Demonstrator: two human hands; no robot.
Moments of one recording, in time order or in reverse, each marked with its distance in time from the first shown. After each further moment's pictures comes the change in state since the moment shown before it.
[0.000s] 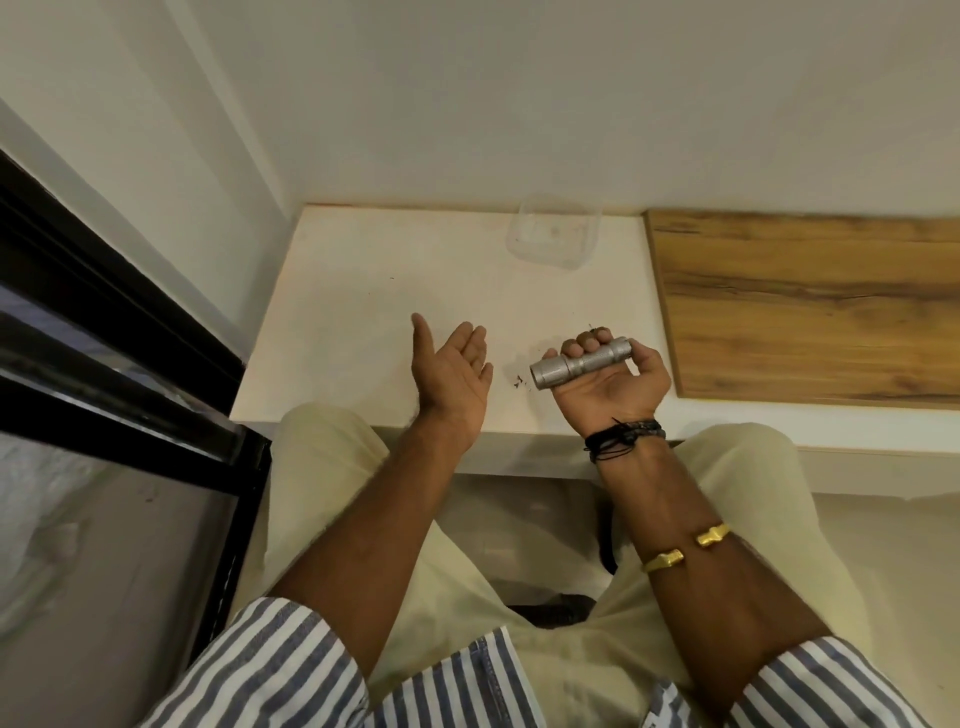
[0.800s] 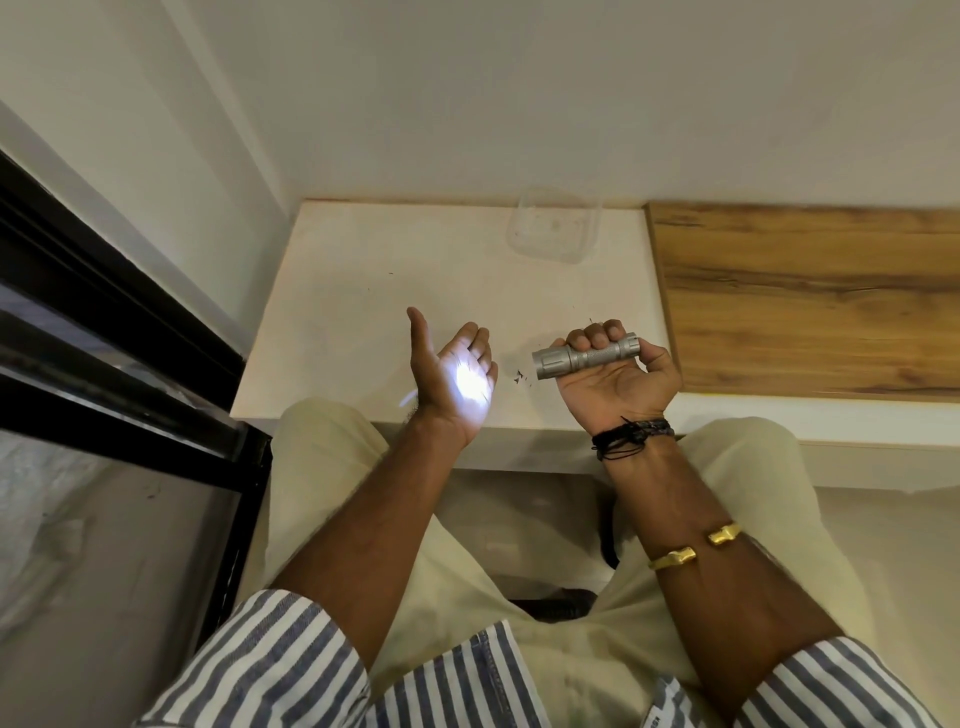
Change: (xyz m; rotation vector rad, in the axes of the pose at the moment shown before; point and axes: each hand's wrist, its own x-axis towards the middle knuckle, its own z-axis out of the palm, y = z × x) left_hand -0.002 0.004 0.001 -0.072 -0.081 -0.097; right_hand -0.007 -0.003 0.003 0.054 -0.086 -0.040
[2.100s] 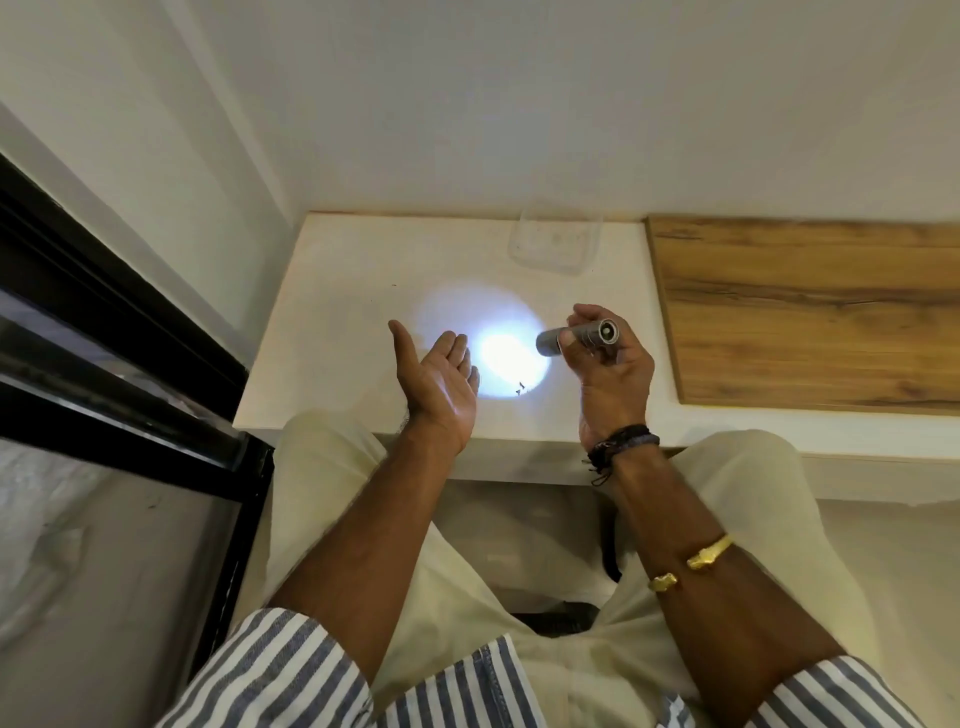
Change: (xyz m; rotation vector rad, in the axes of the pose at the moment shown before) left_hand -0.002 0.009 -0.007 -0.029 0.101 0.137; right_hand 0.001 0.009 0.003 -1.027 0.005 -0.512
